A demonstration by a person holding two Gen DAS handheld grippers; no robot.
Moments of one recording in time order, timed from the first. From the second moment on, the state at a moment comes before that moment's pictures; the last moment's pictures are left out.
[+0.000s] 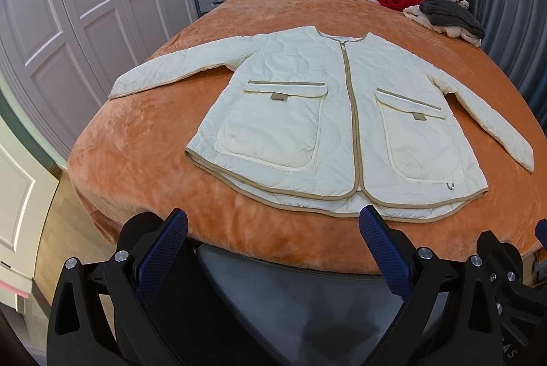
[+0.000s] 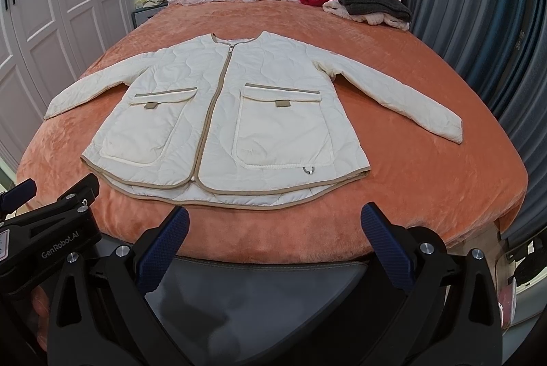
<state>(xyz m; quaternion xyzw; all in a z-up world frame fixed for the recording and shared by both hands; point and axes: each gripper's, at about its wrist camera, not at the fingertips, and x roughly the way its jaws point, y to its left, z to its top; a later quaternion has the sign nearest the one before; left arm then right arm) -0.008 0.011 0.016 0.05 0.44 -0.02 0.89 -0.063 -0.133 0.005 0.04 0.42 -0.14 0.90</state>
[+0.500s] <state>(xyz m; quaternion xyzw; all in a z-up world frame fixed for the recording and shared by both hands) 0.047 -0.006 0.004 0.05 0.45 -0.01 0.89 -0.017 -0.261 -0.008 0.14 0.40 -0.19 0.89</state>
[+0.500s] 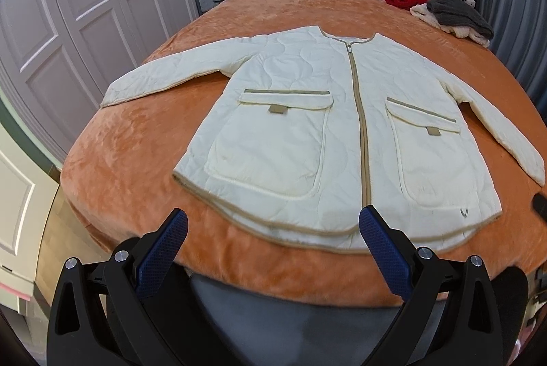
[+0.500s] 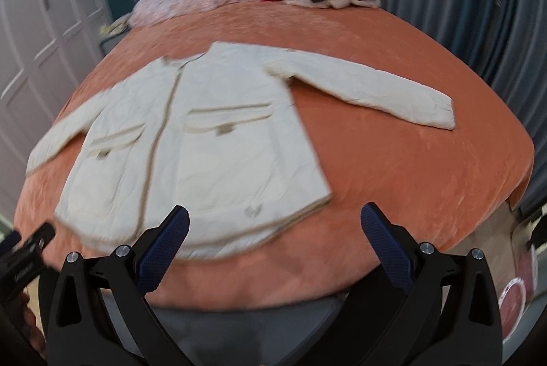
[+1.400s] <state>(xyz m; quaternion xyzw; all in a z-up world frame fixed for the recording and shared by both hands) 0.149 -0.013 -0.052 0.06 0.49 0.03 0.87 0.009 -0.635 -0.146 0.48 0.26 -0.38 0.75</state>
